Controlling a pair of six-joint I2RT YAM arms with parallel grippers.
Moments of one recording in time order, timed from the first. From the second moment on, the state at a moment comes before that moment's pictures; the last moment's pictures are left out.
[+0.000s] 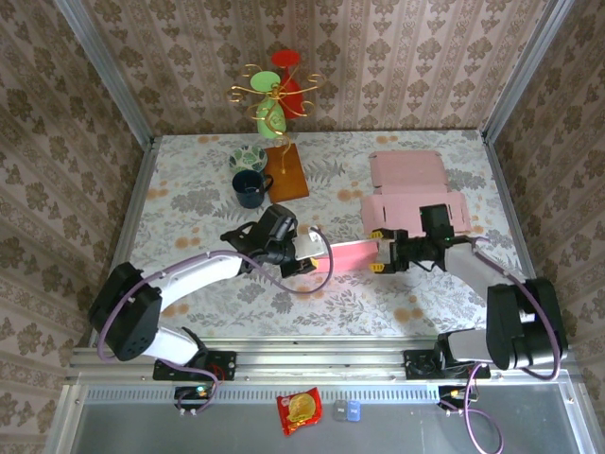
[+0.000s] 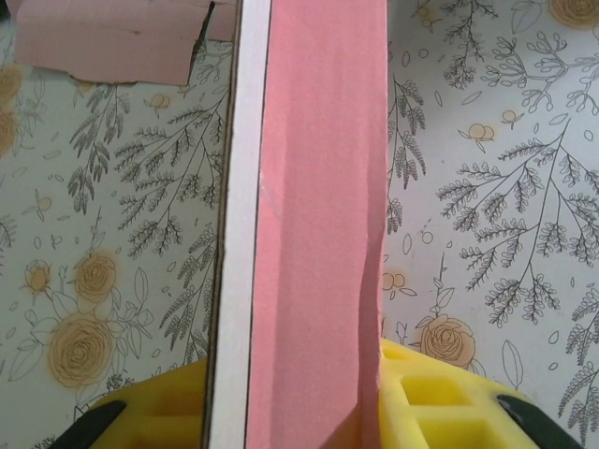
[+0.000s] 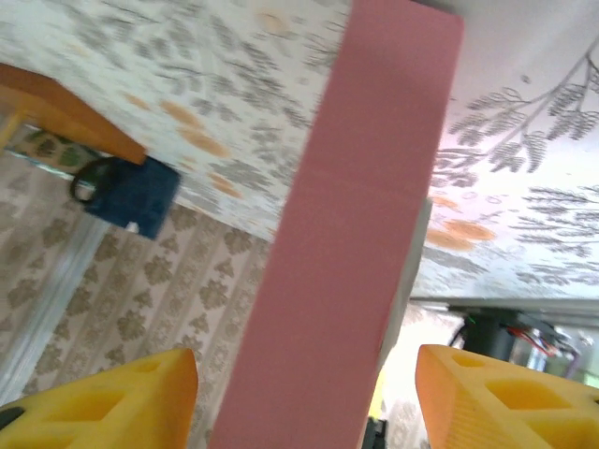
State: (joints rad) left arm -0.82 1.44 0.89 -0.32 0.34 0.56; right arm 0.07 1.30 0.64 -0.29 -0.84 1.74
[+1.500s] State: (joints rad) left arm -0.88 1.46 0.95 -0.40 0.26 0.39; right arm 0.62 1.04 0.62 -0.31 0.03 1.70
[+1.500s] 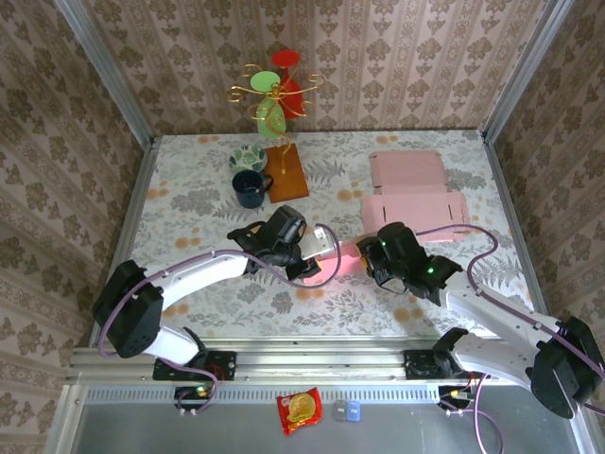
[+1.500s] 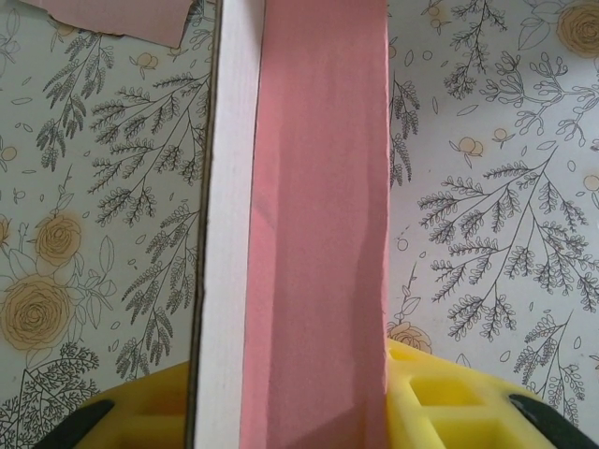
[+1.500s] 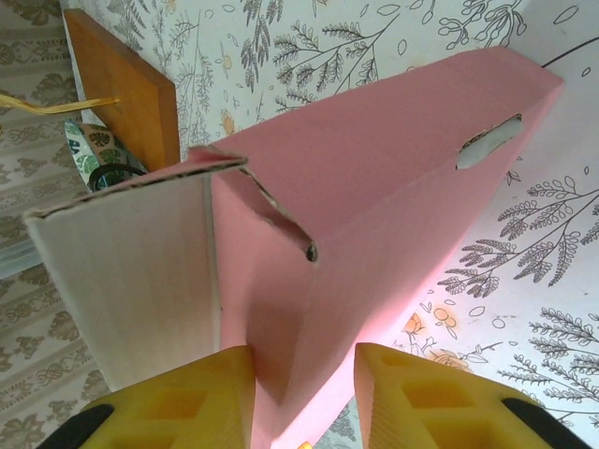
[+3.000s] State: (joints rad) left arm -0.86 1.45 0.96 -0.45 0.26 0.46; right arm 0.25 1.16 0.99 -0.80 -0.30 0.20
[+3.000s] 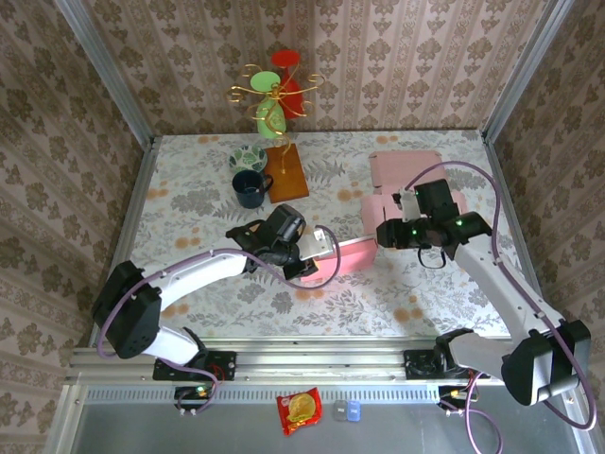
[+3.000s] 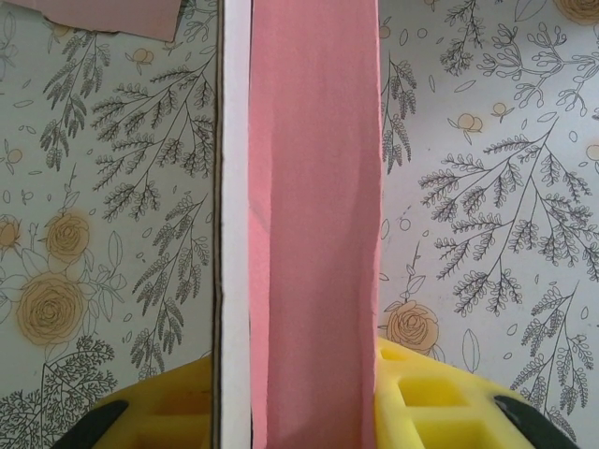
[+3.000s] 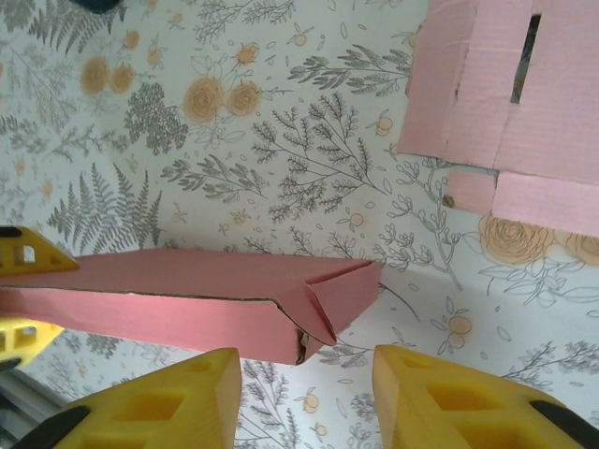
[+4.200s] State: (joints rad) left arm -0.85 1.45 0.96 -0.46 0.27 0.47; right arm 0.38 1.31 1.08 -0.83 -0.14 -0.01
